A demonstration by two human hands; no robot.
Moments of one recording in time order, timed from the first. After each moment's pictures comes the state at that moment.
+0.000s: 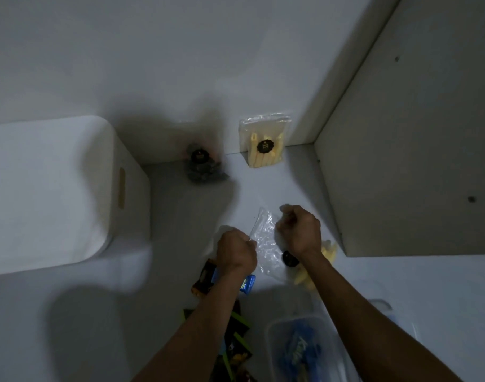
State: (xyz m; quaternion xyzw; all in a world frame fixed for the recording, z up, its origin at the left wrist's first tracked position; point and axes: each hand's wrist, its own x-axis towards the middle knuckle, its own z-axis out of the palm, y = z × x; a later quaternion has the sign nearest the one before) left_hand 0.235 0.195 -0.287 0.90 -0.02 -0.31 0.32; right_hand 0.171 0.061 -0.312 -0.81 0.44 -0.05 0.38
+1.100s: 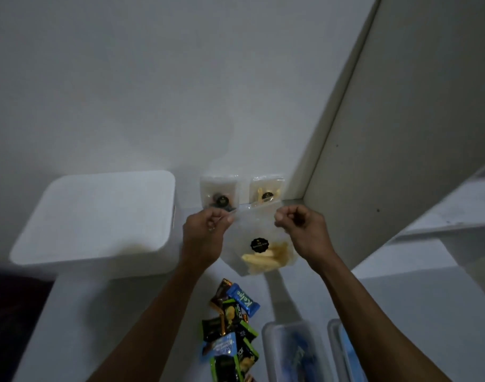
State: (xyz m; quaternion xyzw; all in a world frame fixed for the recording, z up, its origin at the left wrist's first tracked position) left_hand 0.266 0.289 -0.107 0.80 -0.22 -0.06 0.55; right_hand 0.151 0.105 -0.114 -0.70 0.28 -0.22 0.62
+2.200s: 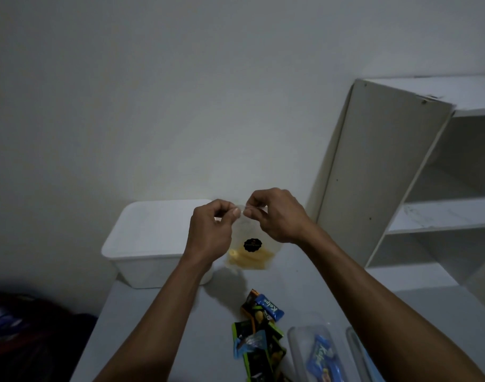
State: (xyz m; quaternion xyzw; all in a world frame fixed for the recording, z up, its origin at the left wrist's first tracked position) left_hand 0.208 0.401 0.012 0.75 -0.25 0.00 0.61; right_hand 0.136 0.255 0.053 -0.95 0.09 -0.15 0.26
